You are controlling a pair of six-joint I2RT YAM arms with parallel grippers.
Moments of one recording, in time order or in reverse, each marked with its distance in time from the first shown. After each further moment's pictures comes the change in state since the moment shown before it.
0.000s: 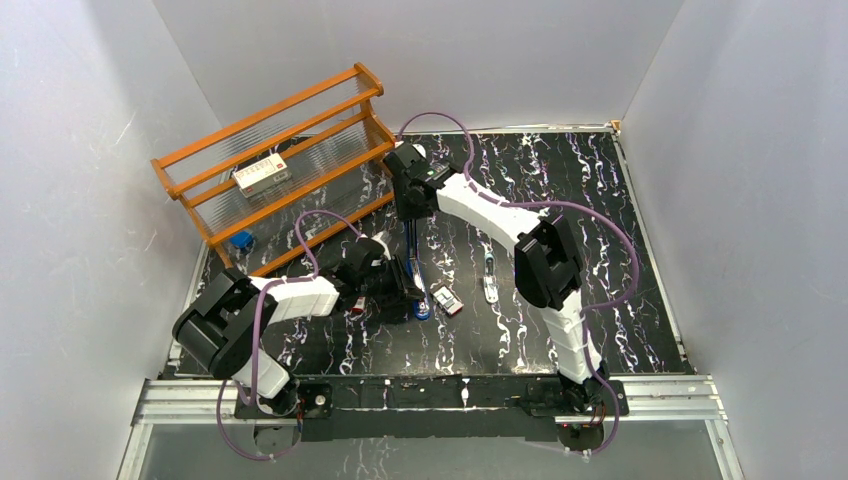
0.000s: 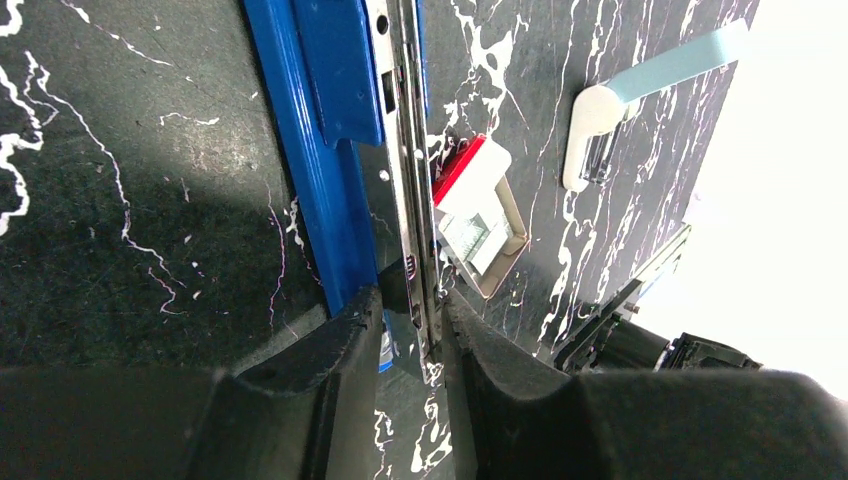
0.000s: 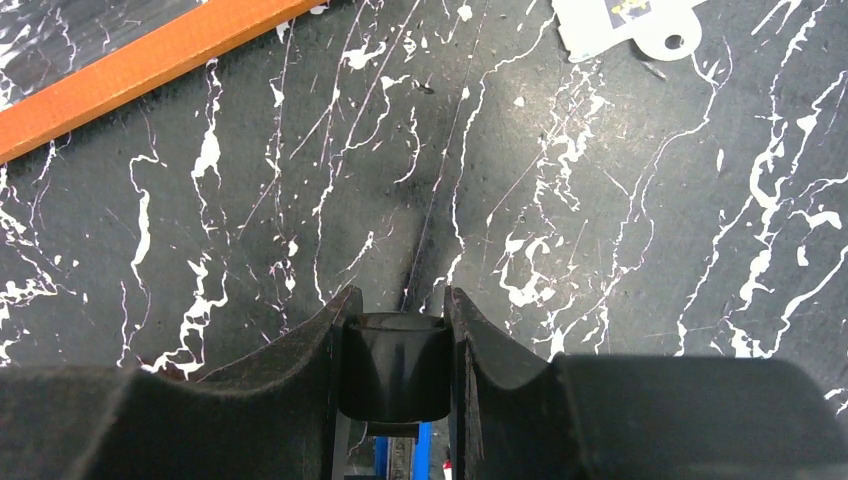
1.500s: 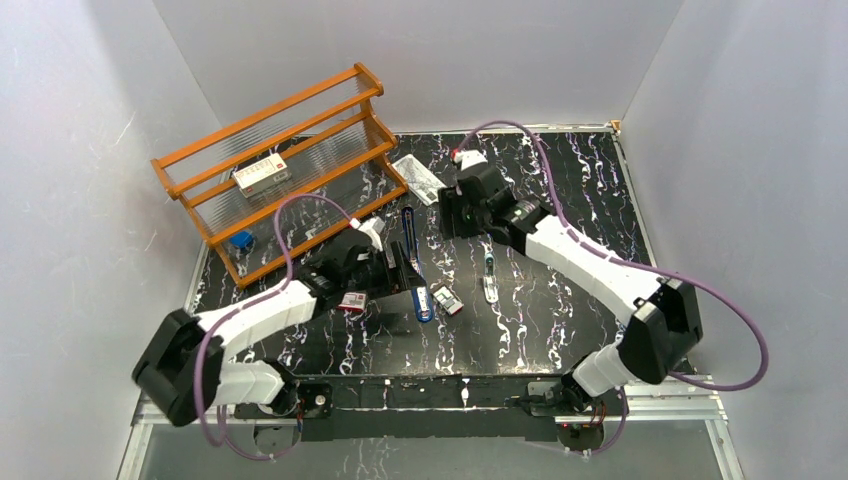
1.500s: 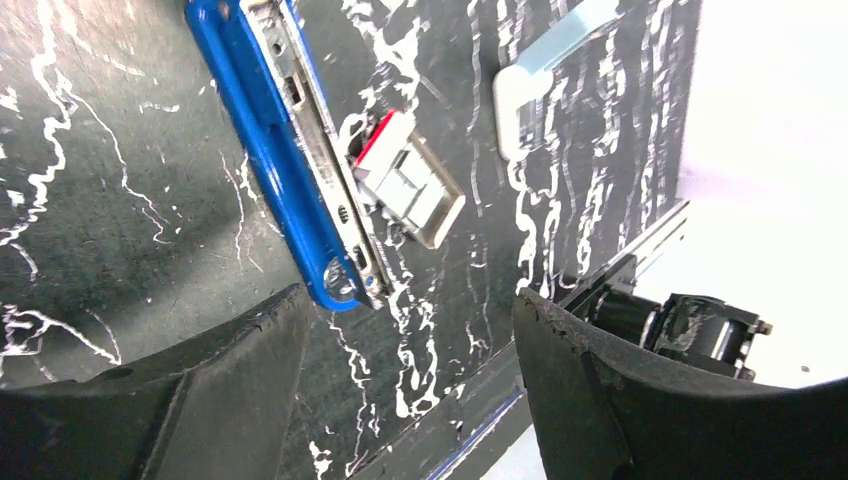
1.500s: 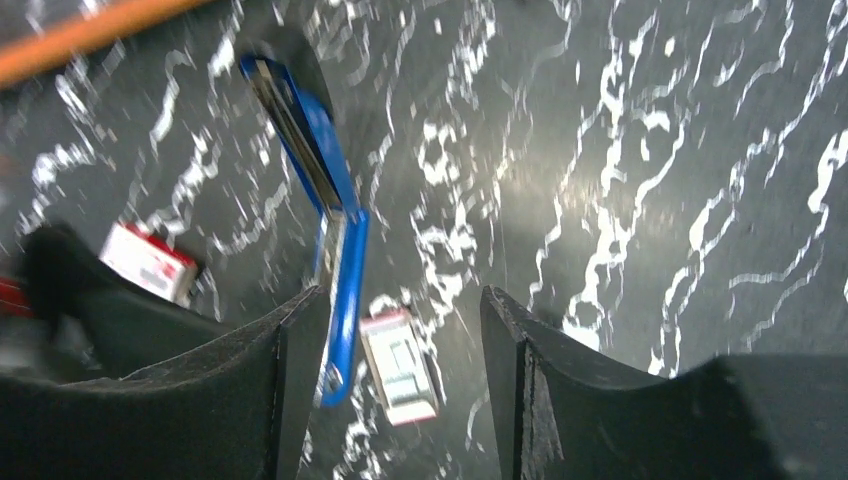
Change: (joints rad) left arm -0.001 -0.214 0.058 -0.232 -0.027 0.108; right arm -0.061 -0.644 -0.627 0.262 -0.054 -0.111
